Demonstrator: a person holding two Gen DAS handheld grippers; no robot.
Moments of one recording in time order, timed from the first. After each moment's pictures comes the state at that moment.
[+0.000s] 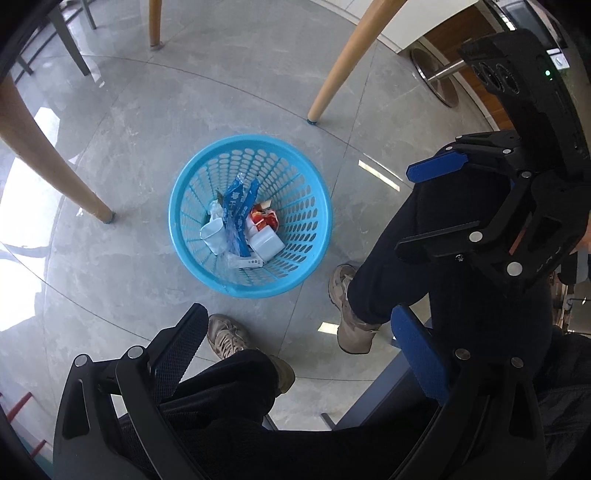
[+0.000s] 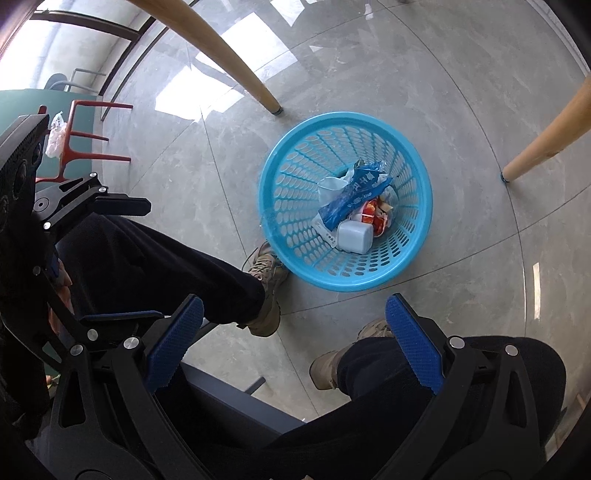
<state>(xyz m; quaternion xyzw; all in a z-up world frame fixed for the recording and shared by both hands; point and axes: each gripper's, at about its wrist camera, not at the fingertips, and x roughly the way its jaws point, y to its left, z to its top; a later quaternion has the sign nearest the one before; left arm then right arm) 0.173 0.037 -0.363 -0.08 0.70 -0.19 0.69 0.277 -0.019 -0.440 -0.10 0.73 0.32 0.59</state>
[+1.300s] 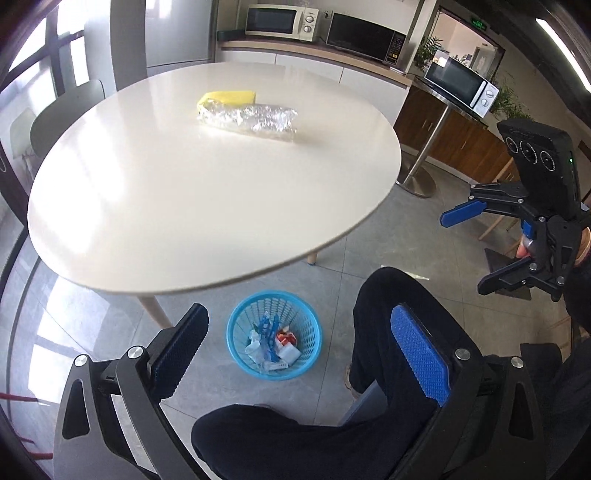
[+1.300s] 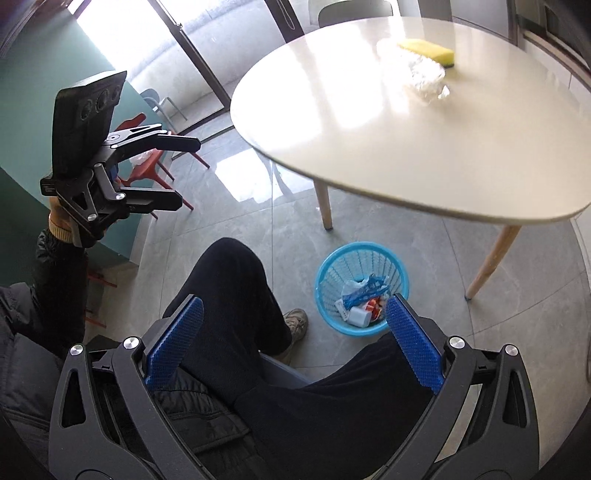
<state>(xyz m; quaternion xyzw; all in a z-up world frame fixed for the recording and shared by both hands) 0.130 0.031 -0.095 -0.01 0.48 -0.16 0.86 0.191 -0.095 -0.133 -0.12 0.50 0.45 0.73</state>
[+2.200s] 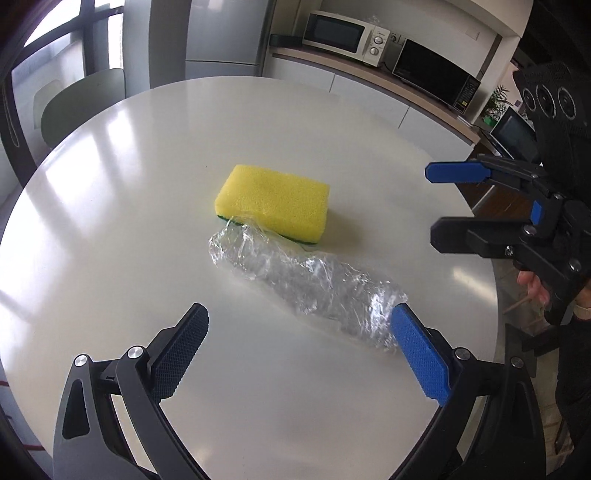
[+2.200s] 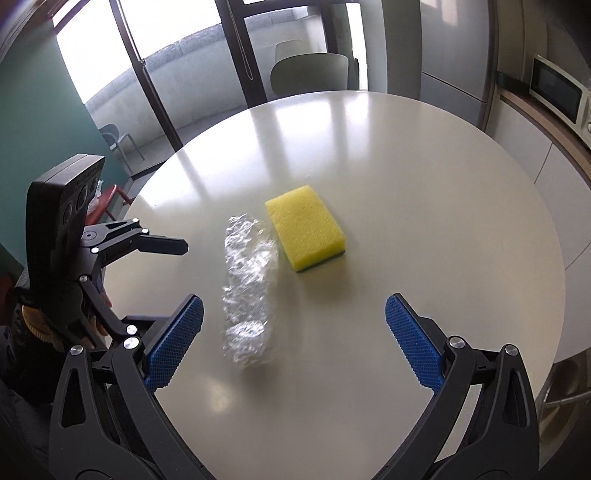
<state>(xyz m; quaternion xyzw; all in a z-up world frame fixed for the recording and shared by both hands) 0.355 0.042 -0.093 -0.07 0.48 -0.08 0.87 0.471 -0.023 -0.086 -0.14 0.43 0.41 0.79</state>
